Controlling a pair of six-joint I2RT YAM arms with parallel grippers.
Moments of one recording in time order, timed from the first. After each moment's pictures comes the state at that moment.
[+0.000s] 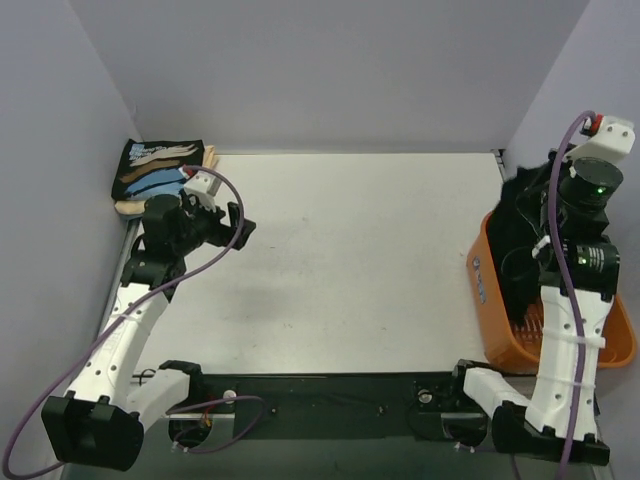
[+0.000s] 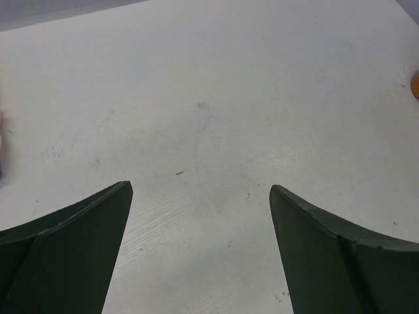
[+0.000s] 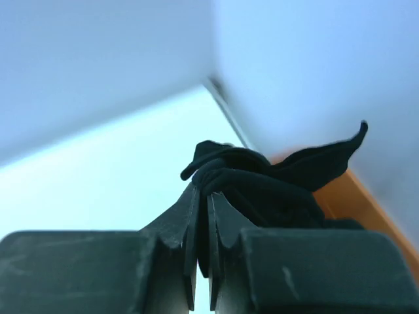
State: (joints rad) left arm -0.16 1.01 0.90 -0.23 0.37 -0.08; right arm -0.24 1.05 1.43 -0.69 0.30 0.15
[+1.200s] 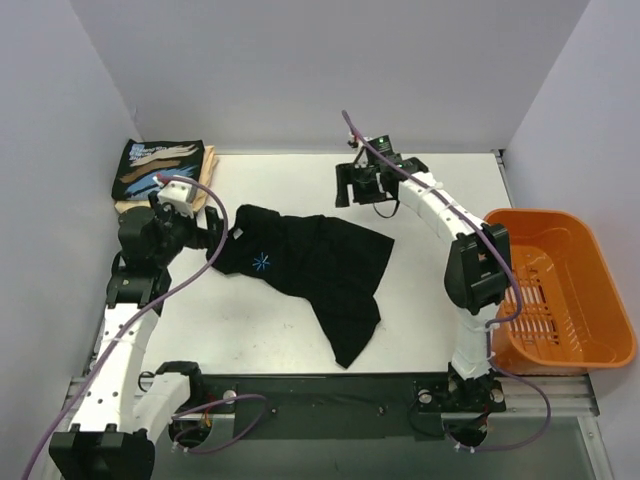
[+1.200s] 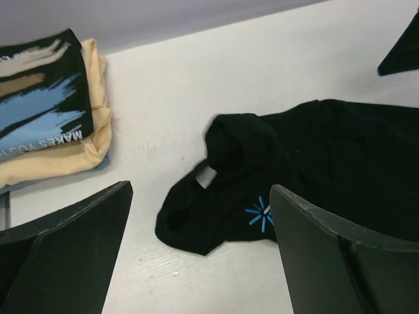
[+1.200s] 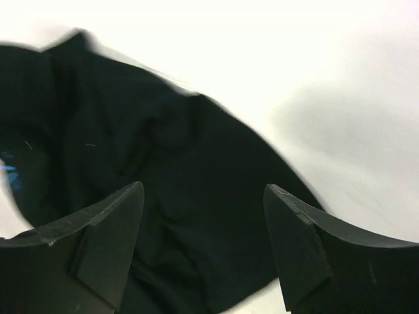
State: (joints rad) left arm -0.02 0.86 0.87 -0.23 0.28 0.07; right arm 0.44 1.97 1.71 -0.57 -0.21 0.17
